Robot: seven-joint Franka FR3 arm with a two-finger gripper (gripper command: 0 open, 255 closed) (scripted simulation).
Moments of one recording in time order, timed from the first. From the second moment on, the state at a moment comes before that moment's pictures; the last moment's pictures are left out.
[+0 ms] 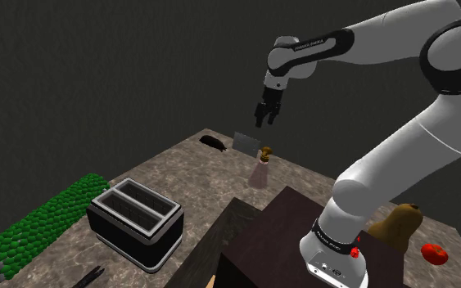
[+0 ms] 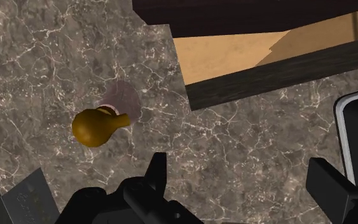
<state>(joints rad) -0.14 -0.33 -0.20 -2.34 -0.01 1.96 -0.27</state>
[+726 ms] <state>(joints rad) -0.22 0.02 -0.32 -2.21 0.09 2.11 -0.40</state>
